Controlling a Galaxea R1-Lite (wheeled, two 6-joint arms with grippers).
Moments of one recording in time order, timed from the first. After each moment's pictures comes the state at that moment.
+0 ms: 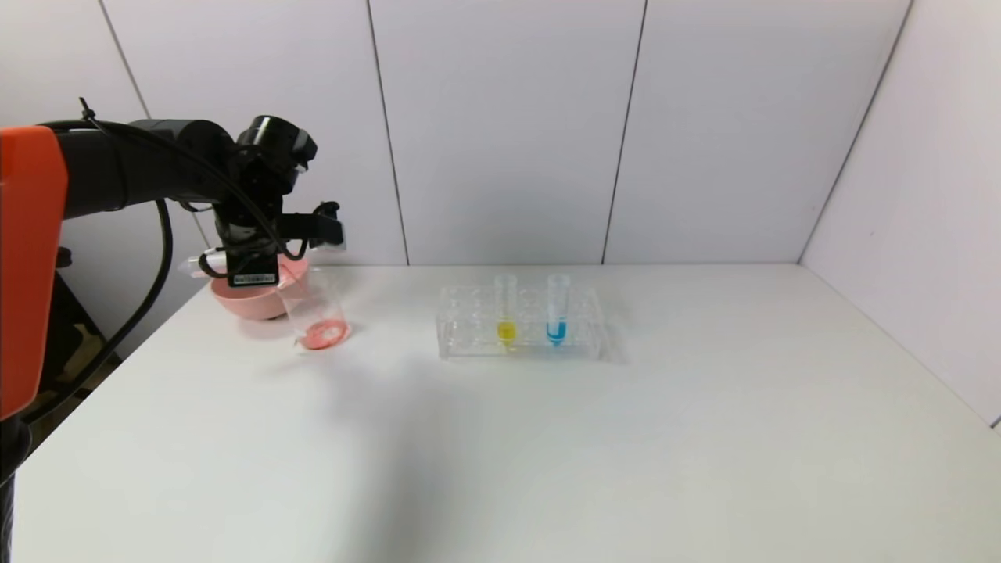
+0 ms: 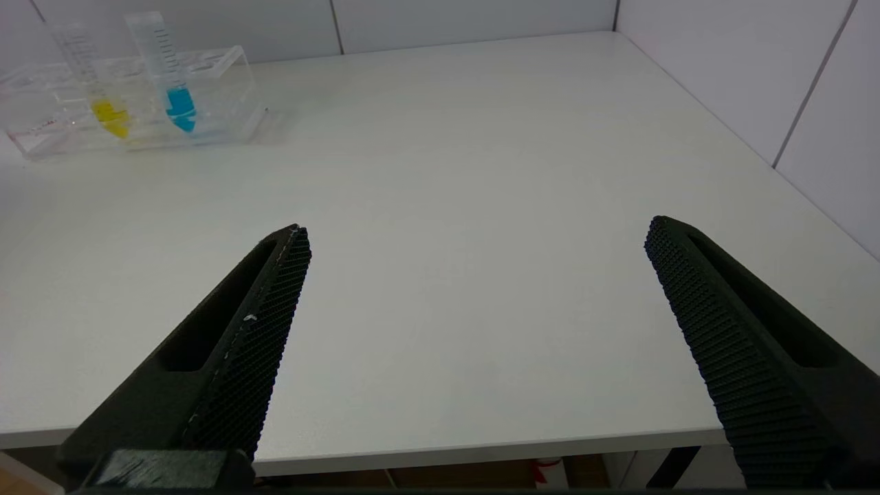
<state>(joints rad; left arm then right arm) -0.16 2.15 -2.01 0.72 0.60 1.18 0.00 0.00 0.00 0.00 -0.04 0.09</state>
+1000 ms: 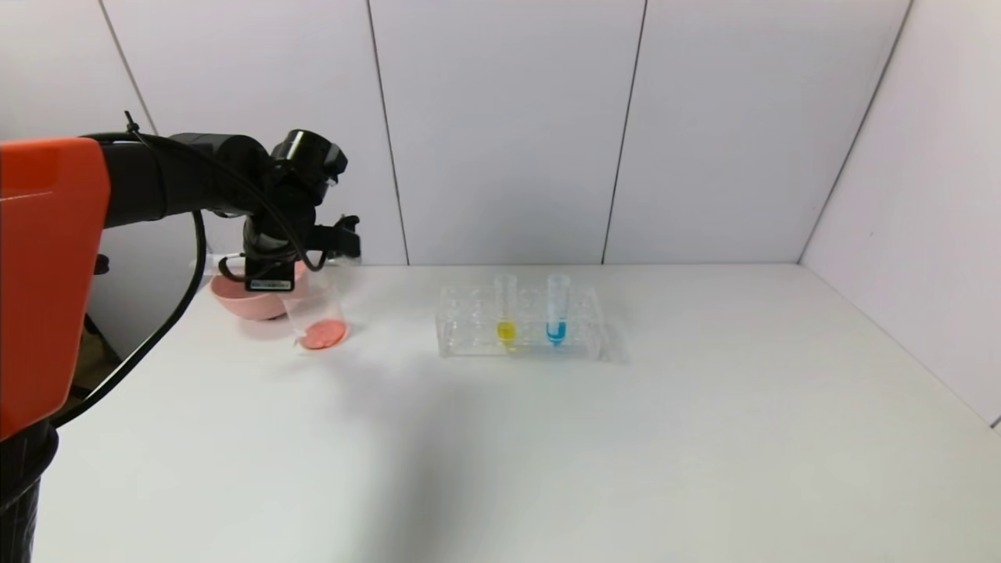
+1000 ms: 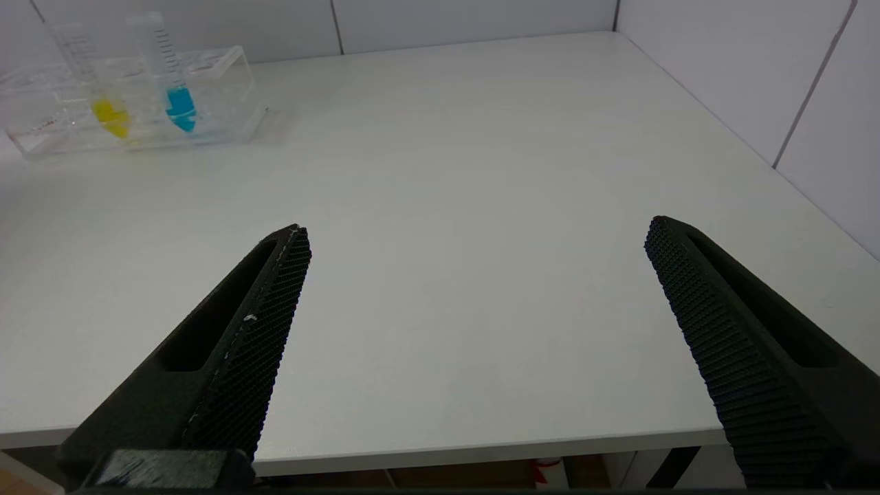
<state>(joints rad) -0.21 2.17 -2.00 0.71 0.72 1.21 0.00 0.00 0.00 0.00 -0.04 0.09</state>
